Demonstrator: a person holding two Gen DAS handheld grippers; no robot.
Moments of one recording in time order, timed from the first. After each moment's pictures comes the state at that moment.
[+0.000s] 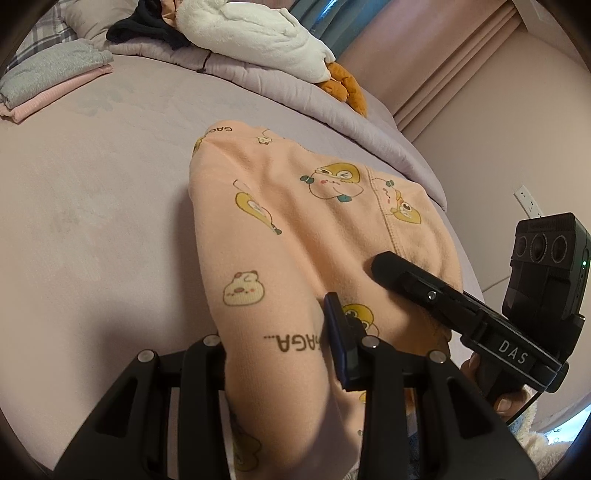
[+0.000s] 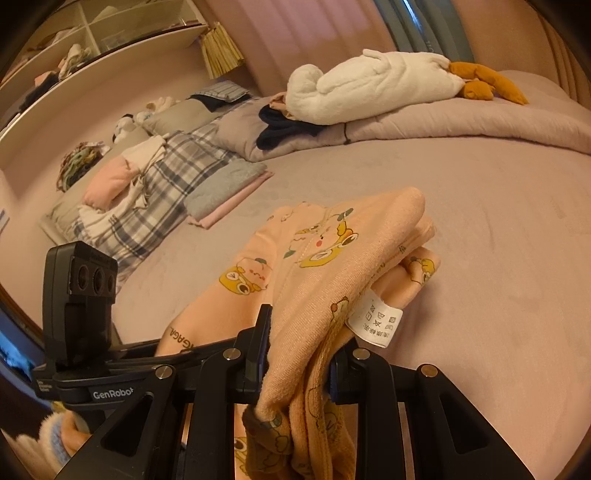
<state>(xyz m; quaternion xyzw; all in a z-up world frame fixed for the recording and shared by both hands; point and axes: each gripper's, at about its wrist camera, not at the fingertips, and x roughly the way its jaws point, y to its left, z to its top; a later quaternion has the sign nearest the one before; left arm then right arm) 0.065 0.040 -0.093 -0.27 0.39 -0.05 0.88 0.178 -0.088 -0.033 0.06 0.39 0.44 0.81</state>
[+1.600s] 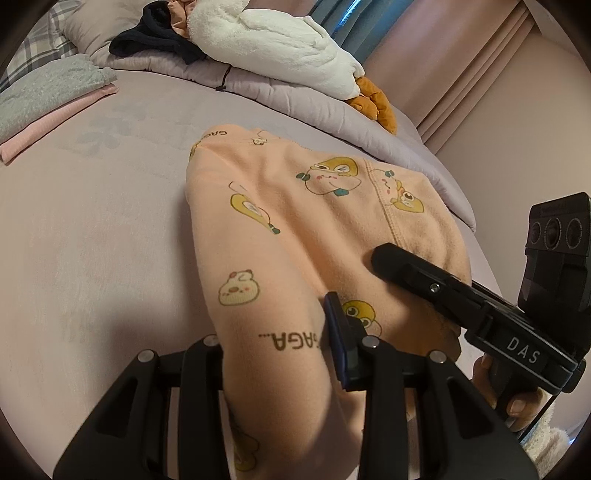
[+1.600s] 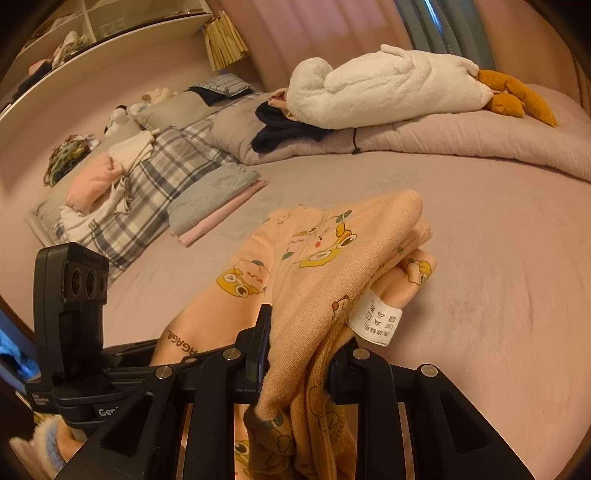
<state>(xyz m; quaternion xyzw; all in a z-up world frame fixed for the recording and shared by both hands) 0.136 0.097 -0.103 -0.25 0.39 -0.02 0.89 0.236 -0.030 -0.033 0.03 0.38 0.44 0.81</state>
